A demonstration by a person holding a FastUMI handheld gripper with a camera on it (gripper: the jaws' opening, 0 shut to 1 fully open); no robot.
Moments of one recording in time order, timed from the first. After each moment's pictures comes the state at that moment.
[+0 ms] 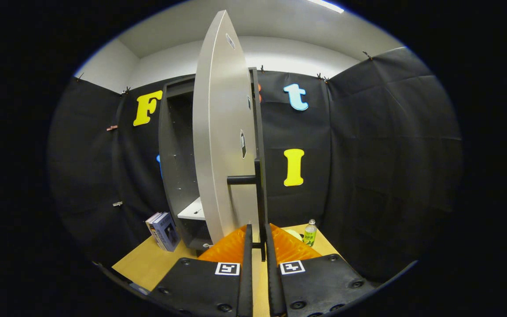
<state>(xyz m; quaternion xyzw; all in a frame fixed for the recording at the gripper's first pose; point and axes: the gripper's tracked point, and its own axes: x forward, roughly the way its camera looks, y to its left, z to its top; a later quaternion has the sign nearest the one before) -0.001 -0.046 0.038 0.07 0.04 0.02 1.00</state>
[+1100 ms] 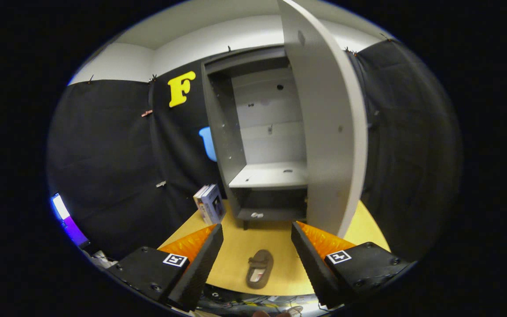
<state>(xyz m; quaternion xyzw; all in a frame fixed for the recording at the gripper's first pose) -0.069 0.085 -0.027 0.11 0.20 0.16 0.96</state>
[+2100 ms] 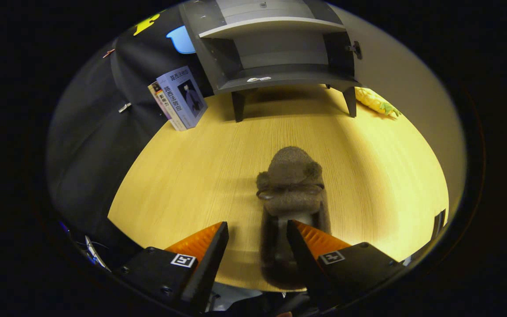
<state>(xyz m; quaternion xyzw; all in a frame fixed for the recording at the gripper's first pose) -0.015 0.190 -0.405 0.08 0.43 0.12 0.89</state>
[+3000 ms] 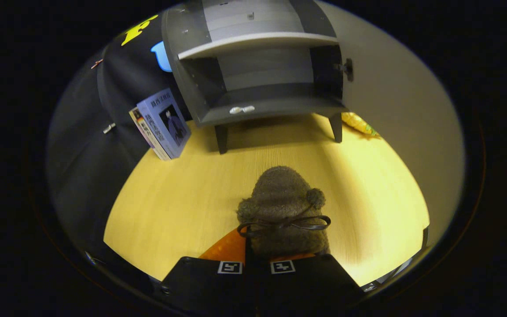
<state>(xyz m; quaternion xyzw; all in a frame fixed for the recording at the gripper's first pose) 0.030 0.172 -0.329 0.10 0.38 0.08 0.92</state>
